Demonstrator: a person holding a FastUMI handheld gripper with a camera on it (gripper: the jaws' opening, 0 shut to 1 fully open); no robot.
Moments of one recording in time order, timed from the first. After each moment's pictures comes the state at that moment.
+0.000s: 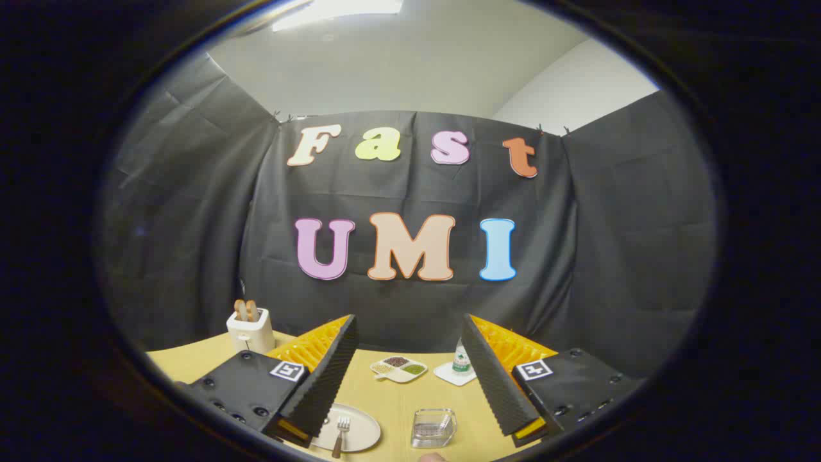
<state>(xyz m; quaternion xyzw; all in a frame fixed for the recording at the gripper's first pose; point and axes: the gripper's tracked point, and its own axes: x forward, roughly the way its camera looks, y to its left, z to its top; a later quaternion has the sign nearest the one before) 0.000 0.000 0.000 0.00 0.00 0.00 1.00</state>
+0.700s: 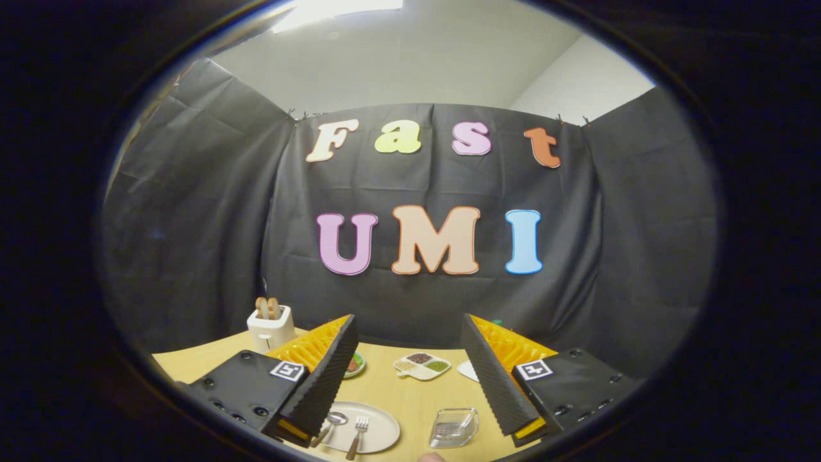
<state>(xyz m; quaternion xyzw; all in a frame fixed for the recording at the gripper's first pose) 0.010 0.035 -0.006 0.01 0.01 0.05 1.00</state>
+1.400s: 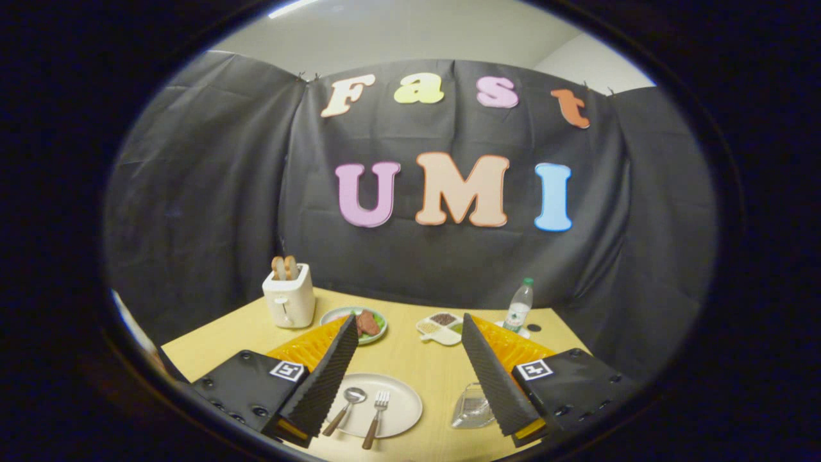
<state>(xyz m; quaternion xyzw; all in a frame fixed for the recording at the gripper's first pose) 0.029 0.085 -0.092 0.00 0.17 0.10 0.98</state>
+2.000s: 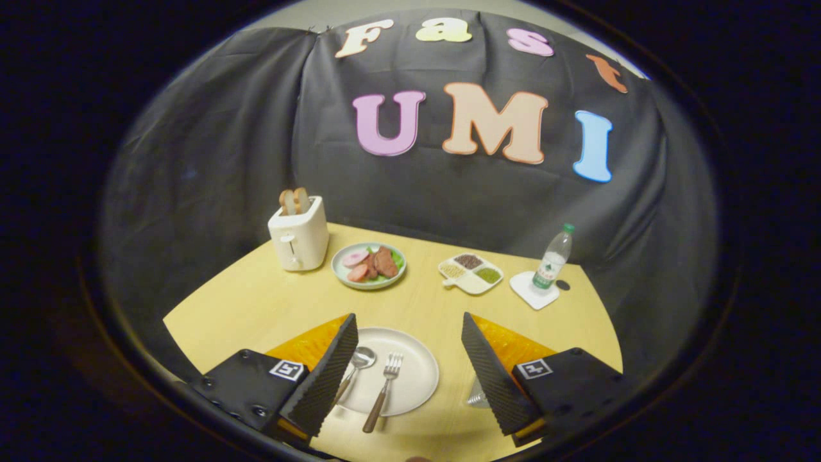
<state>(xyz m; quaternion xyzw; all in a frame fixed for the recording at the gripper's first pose) 0.041 0.108 -0.191 -0.05 0.31 0.15 0.94</state>
